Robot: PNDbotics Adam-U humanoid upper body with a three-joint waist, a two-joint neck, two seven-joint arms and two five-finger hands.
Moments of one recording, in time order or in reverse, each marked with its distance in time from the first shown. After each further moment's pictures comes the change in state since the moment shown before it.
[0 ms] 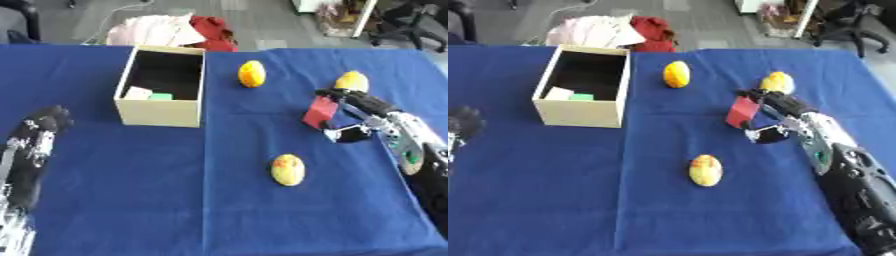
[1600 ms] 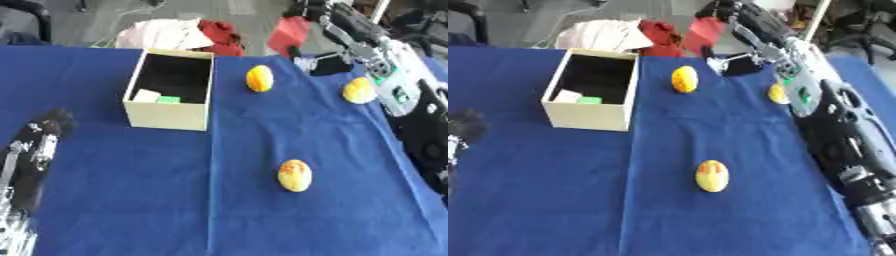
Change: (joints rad) left arm -0.003 0.000 0.000 0.000 0.000 -0.002 -0.003; right arm -0.300 0.037 0.081 -0.140 -0.149 -0.092 -0.067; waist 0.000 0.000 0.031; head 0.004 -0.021
